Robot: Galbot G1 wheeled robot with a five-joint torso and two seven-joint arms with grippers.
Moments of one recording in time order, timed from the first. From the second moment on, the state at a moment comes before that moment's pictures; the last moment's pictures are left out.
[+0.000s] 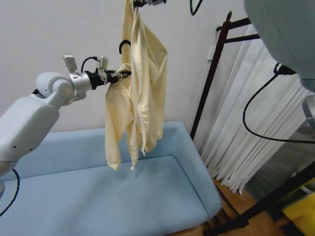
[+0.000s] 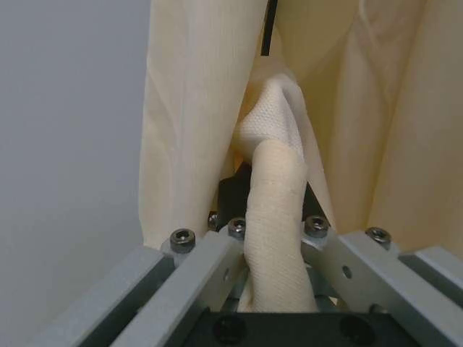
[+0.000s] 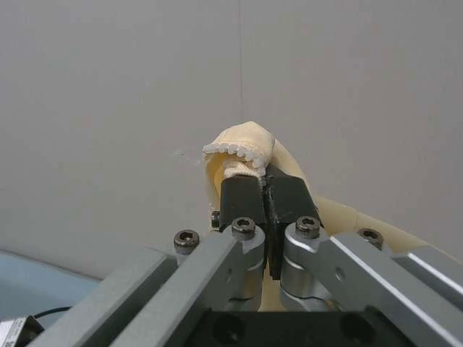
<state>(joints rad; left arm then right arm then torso) -0.28 -0.70 0.20 -1.52 -1.13 0.41 0.50 1.07 1.14 -0.49 1.46 2.12 -0.69 0.86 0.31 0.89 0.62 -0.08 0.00</state>
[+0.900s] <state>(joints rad) -0.37 -0.73 0.21 -1.45 -1.28 0.44 0.50 0.87 0.97 -0.52 1.77 2.23 -0.68 0.90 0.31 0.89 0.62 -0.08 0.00</state>
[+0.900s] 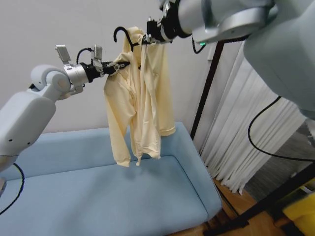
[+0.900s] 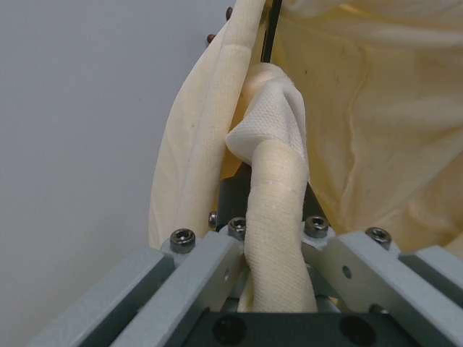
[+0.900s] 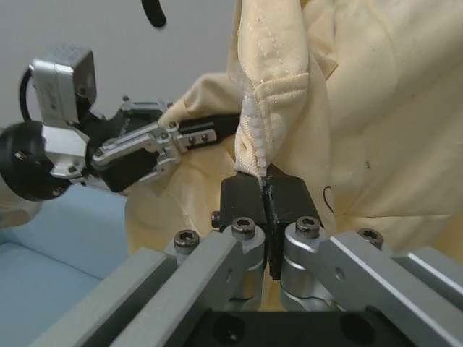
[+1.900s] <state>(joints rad) -0.70 -0.81 0.43 -1.12 -1.11 0.42 0.95 0.82 0.77 -0.56 1.90 2.03 -0.72 0.66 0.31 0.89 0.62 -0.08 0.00</state>
